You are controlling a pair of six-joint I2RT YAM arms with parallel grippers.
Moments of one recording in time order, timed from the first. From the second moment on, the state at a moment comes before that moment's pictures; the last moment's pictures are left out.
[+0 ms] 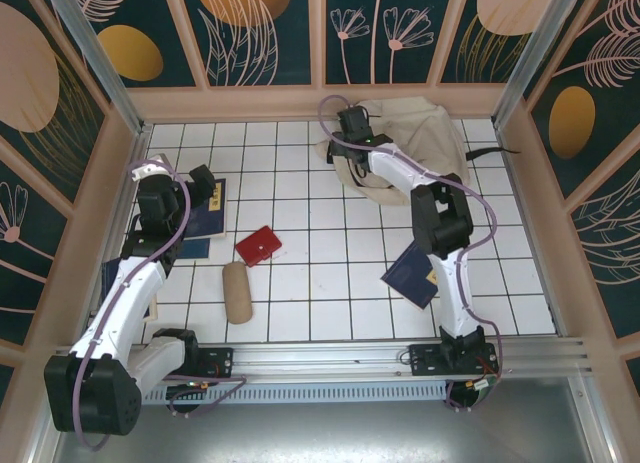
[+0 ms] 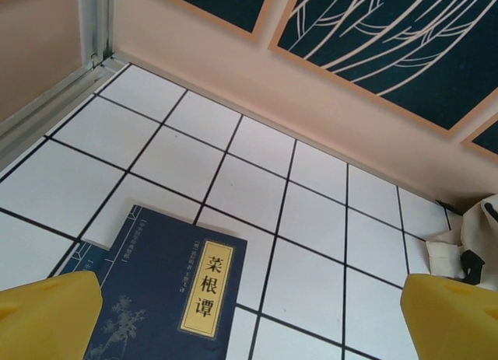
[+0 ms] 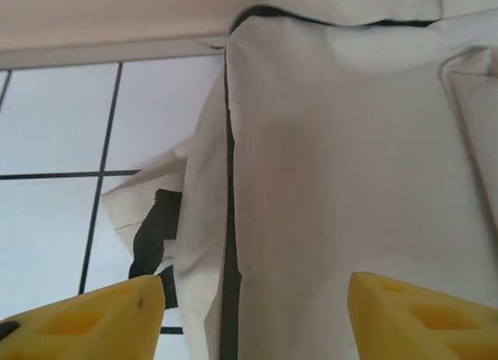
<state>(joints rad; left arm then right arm) -0.08 1.01 0.73 -0.08 -0.16 -0.48 0.47 2.27 1.88 -0.36 0.24 0.35</state>
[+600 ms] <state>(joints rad) -0.08 1.06 0.73 -0.08 -0.03 -0.48 0.50 2.30 1.86 -0.39 0.19 0.20</state>
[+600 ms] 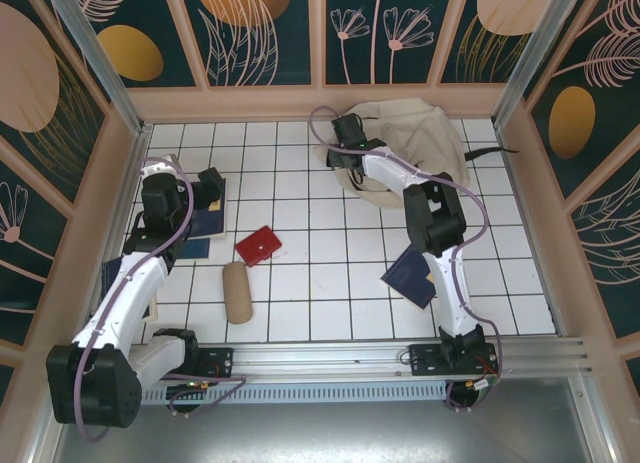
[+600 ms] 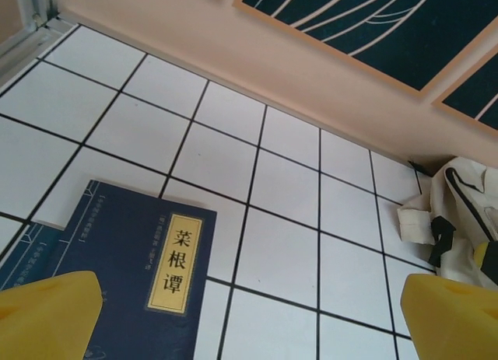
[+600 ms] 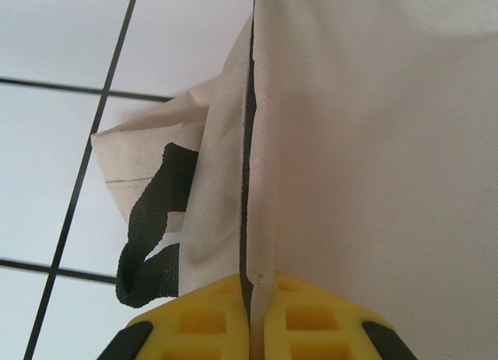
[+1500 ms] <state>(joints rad) -0.08 1.25 0.80 -0.09 0.09 -0.52 0.66 1.46 1.10 -0.36 -0.15 0.18</state>
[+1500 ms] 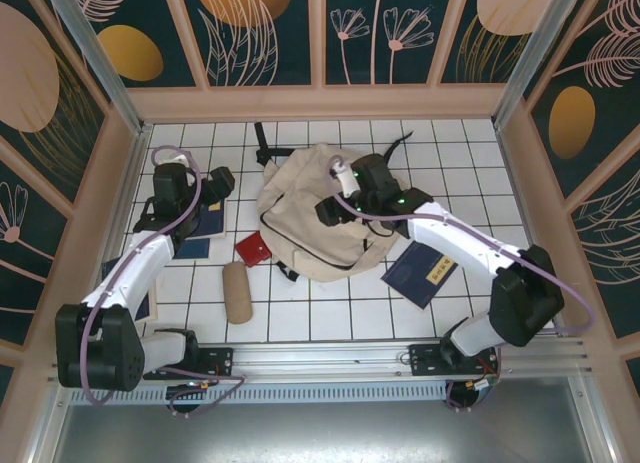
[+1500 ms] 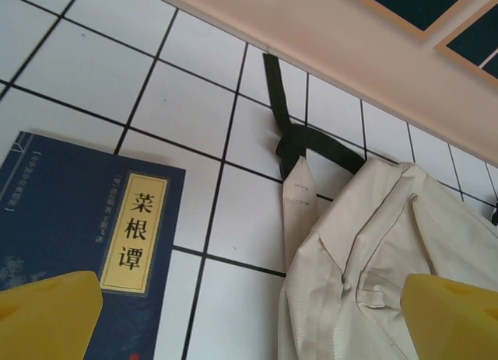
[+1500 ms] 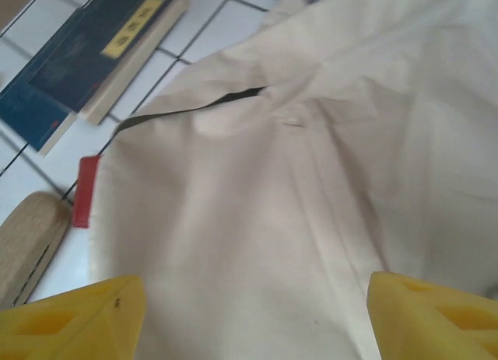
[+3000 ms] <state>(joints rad) -0.51 1.60 0.93 -0.04 0.30 -0.64 0.22 1.83 1.22 -0.24 -0.17 0.59</state>
